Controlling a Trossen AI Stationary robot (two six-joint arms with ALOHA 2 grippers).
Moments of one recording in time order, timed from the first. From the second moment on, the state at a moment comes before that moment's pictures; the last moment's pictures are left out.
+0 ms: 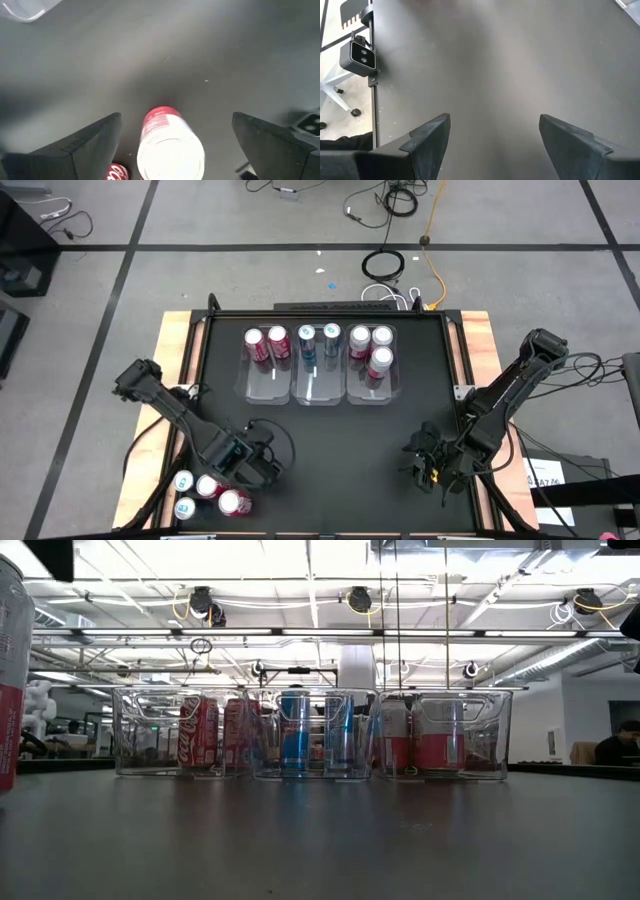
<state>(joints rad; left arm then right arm) -0.63 1.71 1.56 -1.28 -0.20 -1.56 0.91 1.24 0.71 -0.50 0.53 1.21</state>
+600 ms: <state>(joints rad) -0.64 1.93 1.56 -1.29 0.03 -1.48 0.90 1.24 0.71 -0.50 0.53 1.21</state>
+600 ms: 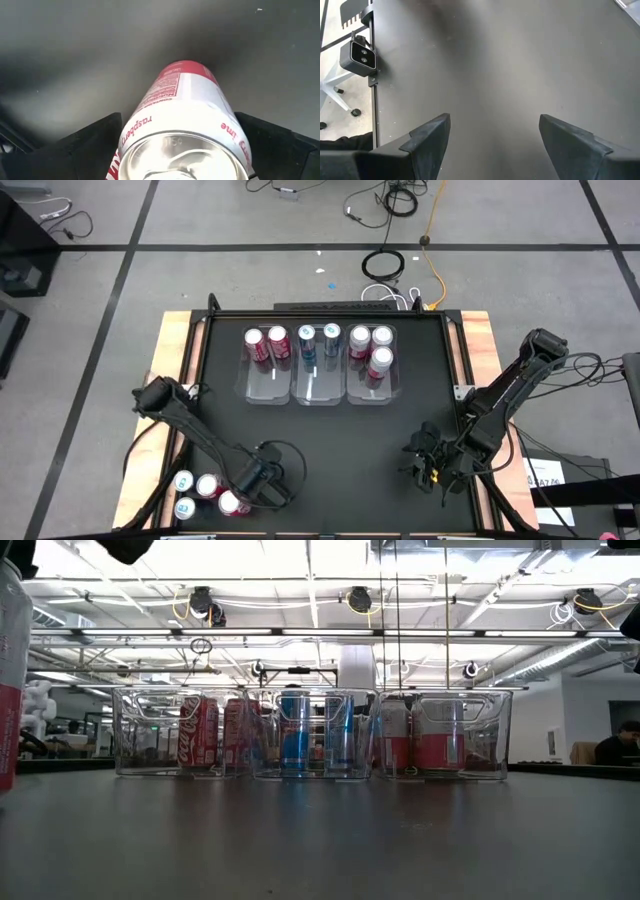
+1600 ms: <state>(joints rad) -0.50 1.93 1.75 -1.27 0.00 -1.20 0.90 1.24 0.71 -0.46 0.53 1.21</state>
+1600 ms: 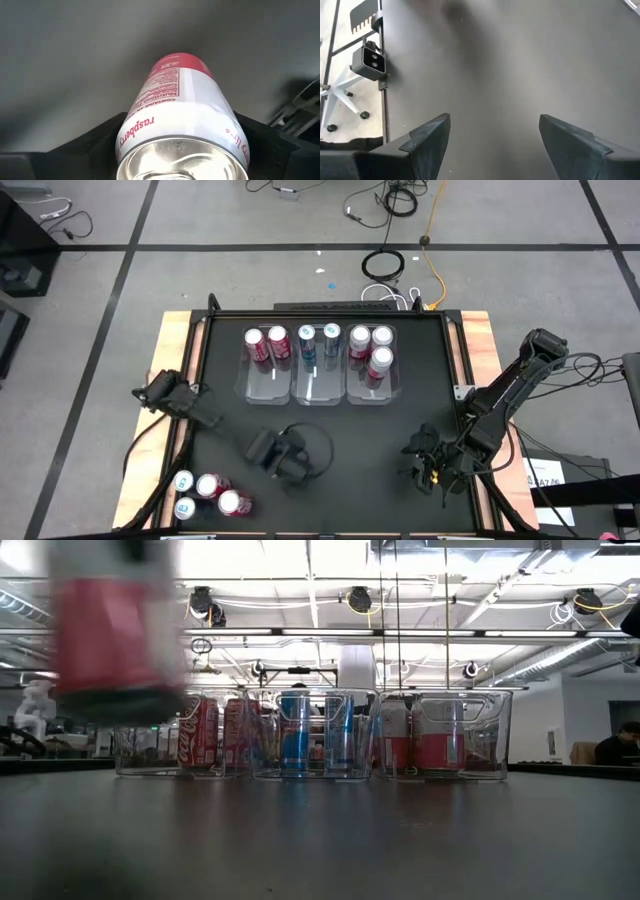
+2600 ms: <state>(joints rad) 0.21 2.02 2.09 -0.97 0.03 -0.07 0.83 1.24 0.71 -0.46 0.74 1.41</state>
